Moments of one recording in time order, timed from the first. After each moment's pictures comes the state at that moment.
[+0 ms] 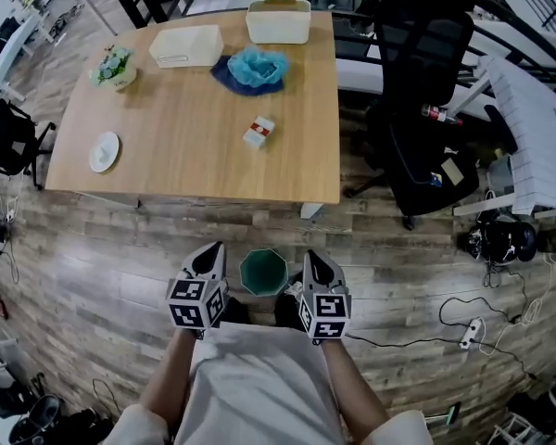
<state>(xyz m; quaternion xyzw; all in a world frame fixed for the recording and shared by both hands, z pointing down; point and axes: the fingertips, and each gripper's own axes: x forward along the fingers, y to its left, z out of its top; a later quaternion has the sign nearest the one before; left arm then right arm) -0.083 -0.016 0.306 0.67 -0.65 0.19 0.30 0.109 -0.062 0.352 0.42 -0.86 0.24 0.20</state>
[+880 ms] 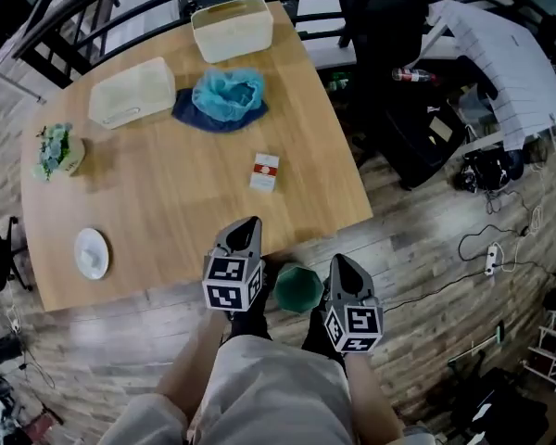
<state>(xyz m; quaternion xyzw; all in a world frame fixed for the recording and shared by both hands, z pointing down) -0.142 -0.214 0.347 0.81 -0.48 0.21 0.27 0.027 -0.128 0.341 0.60 -0.74 0.26 0.18</state>
